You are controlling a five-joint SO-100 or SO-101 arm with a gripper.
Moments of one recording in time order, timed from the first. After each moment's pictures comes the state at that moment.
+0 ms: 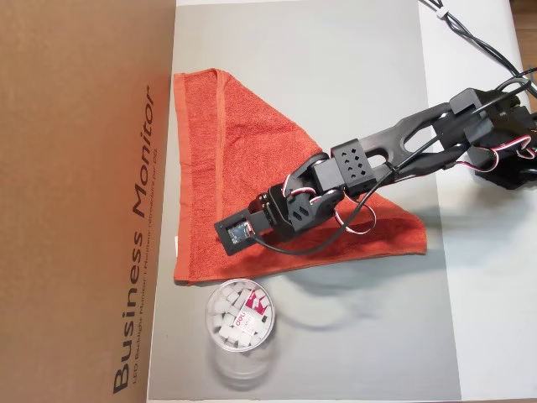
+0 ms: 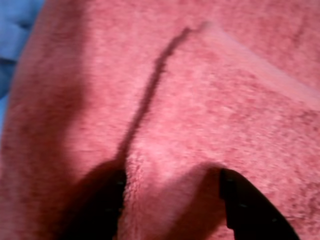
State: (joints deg) arm -17.8 41.7 44.6 54.1 78.7
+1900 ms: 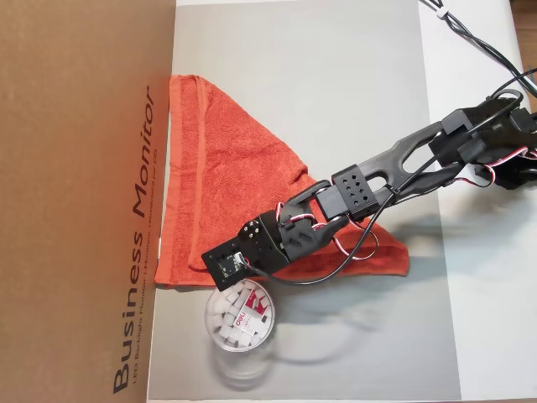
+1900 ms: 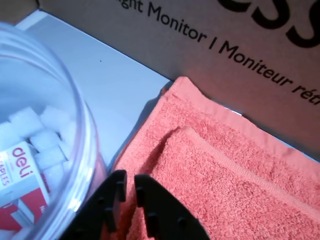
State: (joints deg) arm -24.2 35.1 39.7 24.0 76.8
